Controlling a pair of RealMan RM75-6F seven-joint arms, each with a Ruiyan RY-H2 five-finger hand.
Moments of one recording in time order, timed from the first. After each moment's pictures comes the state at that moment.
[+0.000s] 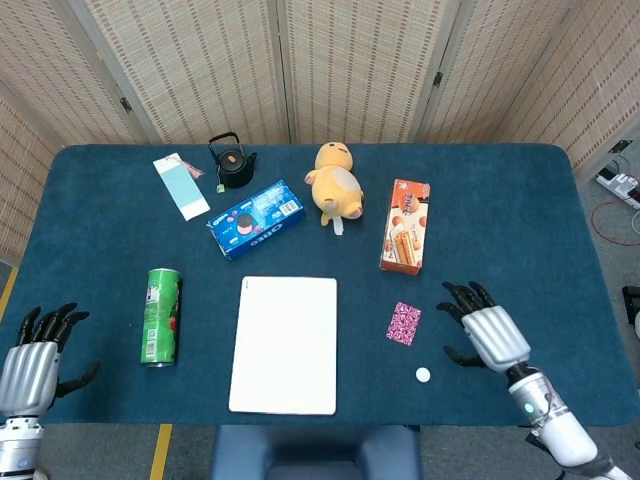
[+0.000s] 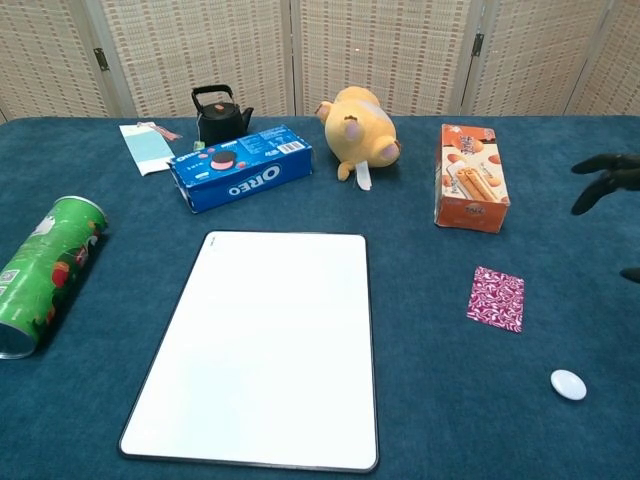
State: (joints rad) left arm -0.07 -1.15 -0.05 -1.79 1.44 1.51 0.19; right arm 0.34 -1.16 0.06 -1.77 -1.46 1.04 -0.24
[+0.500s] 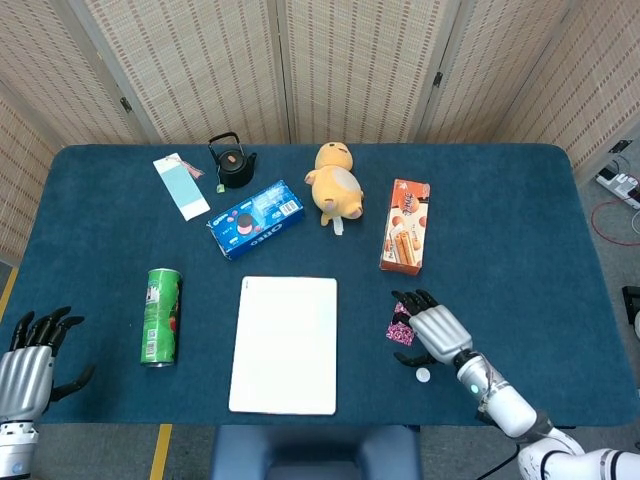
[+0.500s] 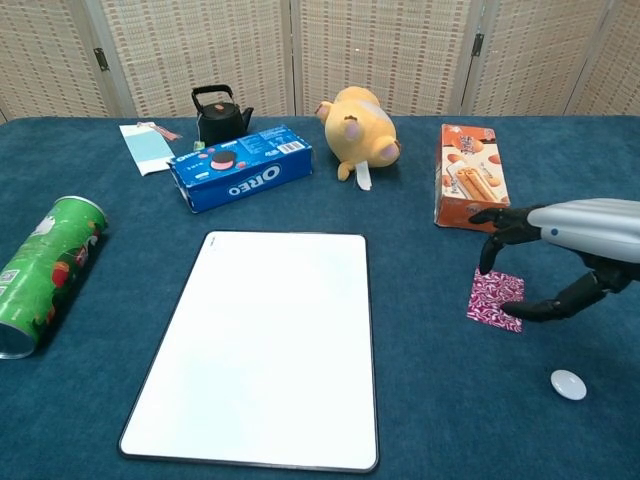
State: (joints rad) left arm -0.06 -1.15 -0.04 -1.78 1.44 1.52 0.18; right arm 0.52 -1.30 0.09 -1.73 -1.25 0.82 -0.37
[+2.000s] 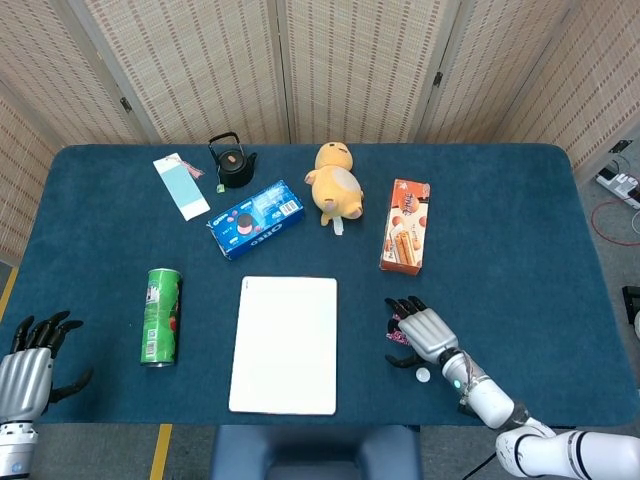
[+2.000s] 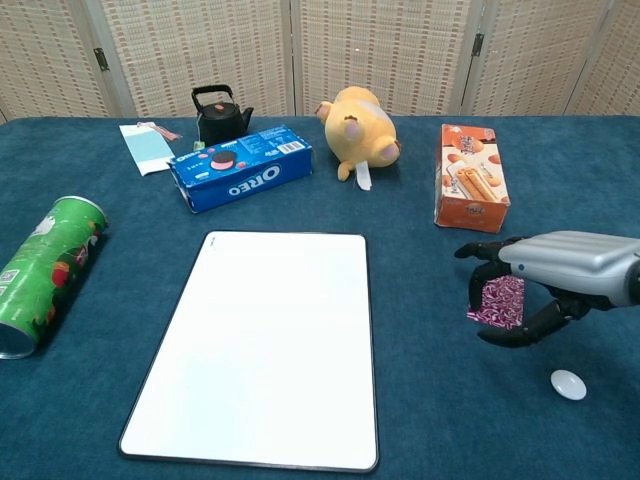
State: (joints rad) left arm -0.06 -1.16 -0.04 -1.74 1.42 1.49 0.15; right arm 0.63 -1.40 0.00 -1.63 -1.10 0.83 -0.45
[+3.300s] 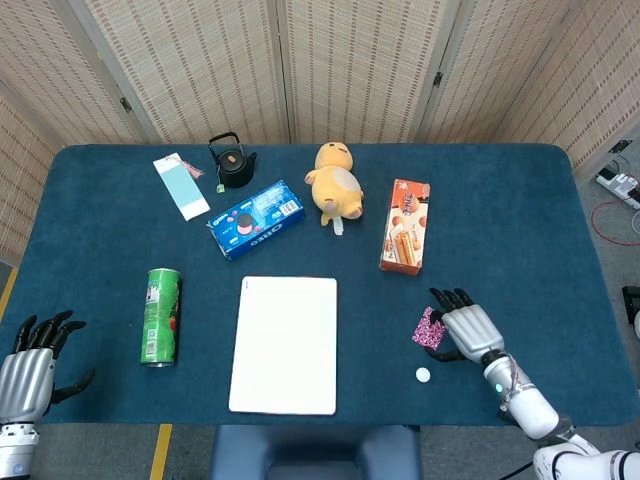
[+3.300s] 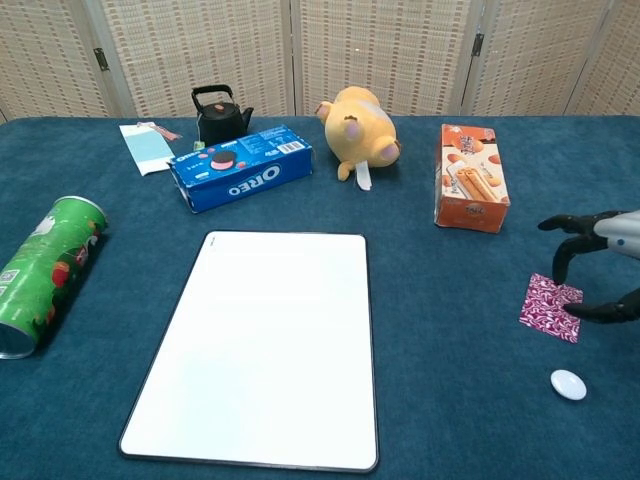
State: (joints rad) left arm -0.05 -1.16 -0.04 -1.75 1.44 1.50 0.15; right arm 0.53 -1.26 -0.06 -1.65 -1.15 0.98 -0.38
